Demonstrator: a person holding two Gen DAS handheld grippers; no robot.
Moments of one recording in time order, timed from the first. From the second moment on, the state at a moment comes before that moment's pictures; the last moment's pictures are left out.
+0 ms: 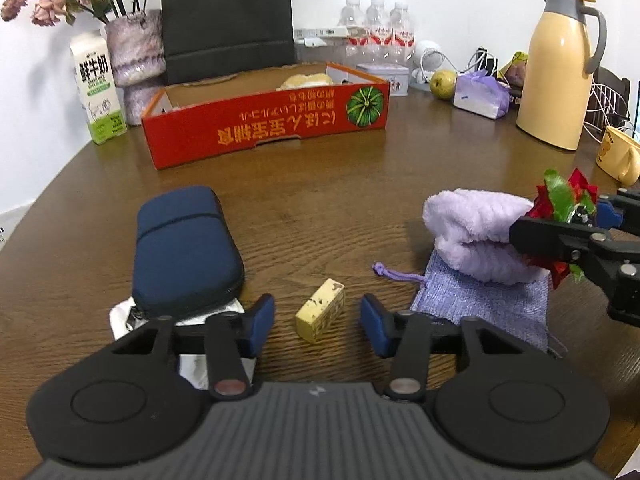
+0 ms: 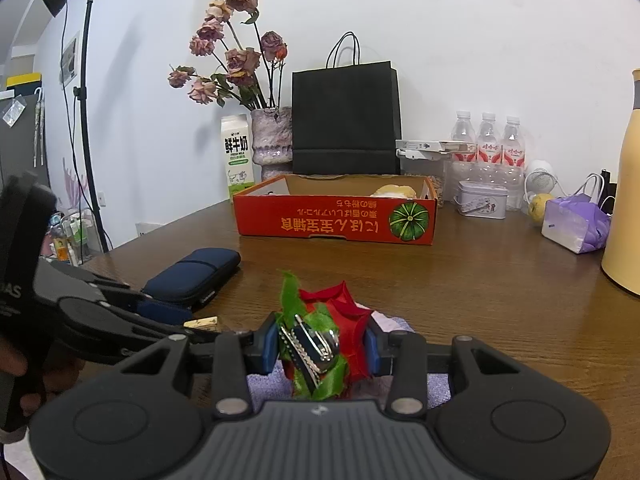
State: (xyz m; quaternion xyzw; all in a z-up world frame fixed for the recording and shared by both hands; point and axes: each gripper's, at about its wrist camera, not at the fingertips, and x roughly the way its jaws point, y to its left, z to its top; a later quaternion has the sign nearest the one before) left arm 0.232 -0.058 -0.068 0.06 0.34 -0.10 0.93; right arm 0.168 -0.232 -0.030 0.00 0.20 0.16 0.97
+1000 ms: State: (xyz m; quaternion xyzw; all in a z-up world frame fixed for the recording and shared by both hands) left arm 0.215 -0.028 -0.035 -0.01 0.26 -0.09 0.96; right arm 0.172 -0.206 -0.006 -0.02 0.19 0.16 0.97
